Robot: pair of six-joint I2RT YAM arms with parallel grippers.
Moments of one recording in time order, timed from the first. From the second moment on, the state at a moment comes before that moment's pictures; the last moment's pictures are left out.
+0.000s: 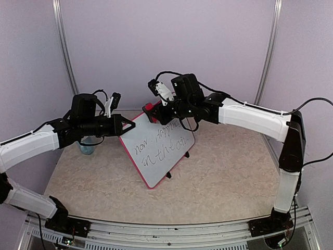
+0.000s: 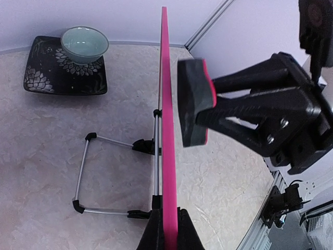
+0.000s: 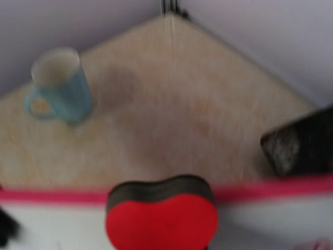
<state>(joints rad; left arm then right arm) -0.58 1.26 0.97 -0.12 0.33 -0.48 0.89 1.92 1.77 -0.28 -0.06 0.02</state>
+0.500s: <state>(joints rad) -0.58 1.25 0.95 -0.11 0.33 -0.51 0.89 1.86 1.47 -0.09 -0.09 0.06</state>
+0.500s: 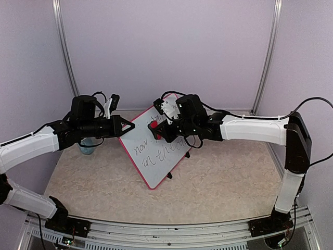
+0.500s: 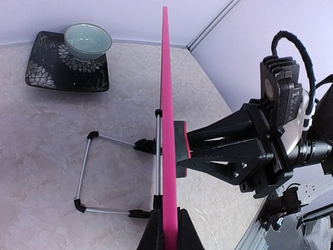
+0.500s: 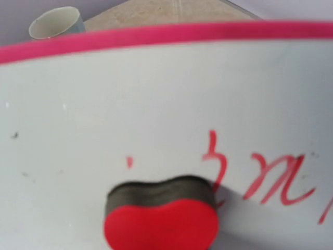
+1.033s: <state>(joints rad) -0.60 1.24 0.94 -0.09 0.30 -0.52 0.99 1.85 1.42 0.04 -0.10 0.04</state>
